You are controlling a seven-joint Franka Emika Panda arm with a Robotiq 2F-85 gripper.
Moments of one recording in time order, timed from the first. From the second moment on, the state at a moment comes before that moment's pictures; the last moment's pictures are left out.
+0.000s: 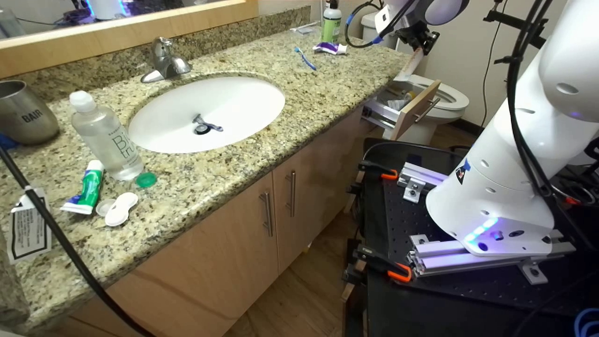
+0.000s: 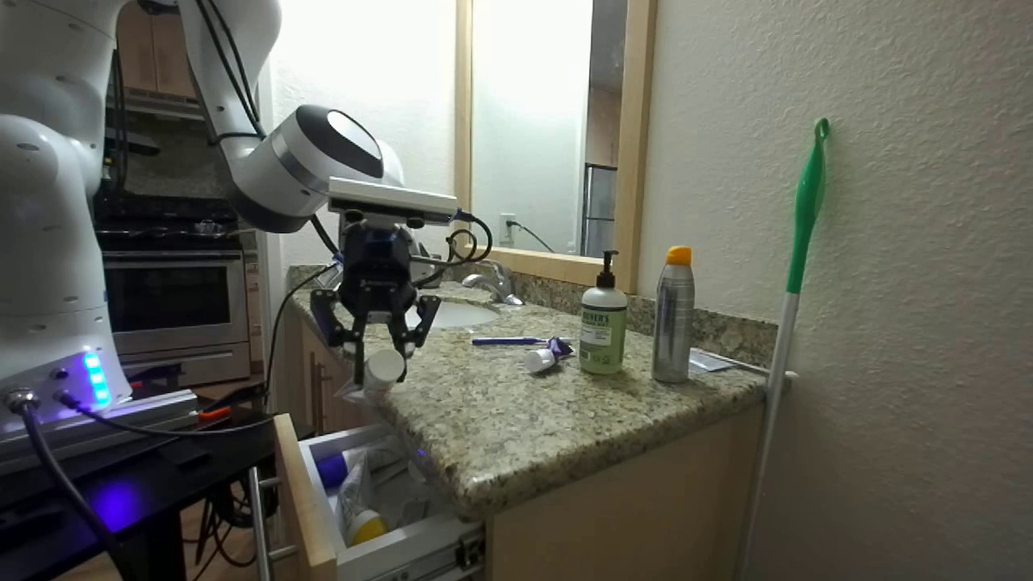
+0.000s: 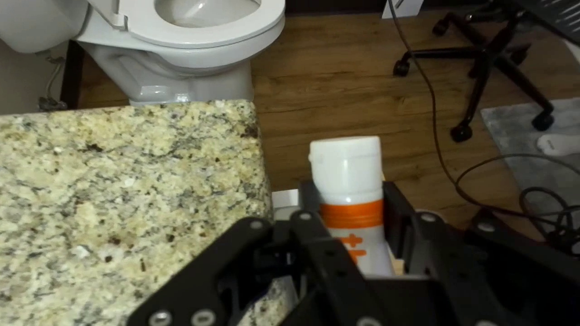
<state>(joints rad) -0.57 0.21 -0.75 -2.41 -1.36 2.55 -0.99</state>
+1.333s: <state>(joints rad) -1.12 0.16 -0.37 -2.56 -0.42 2.96 -1.83</state>
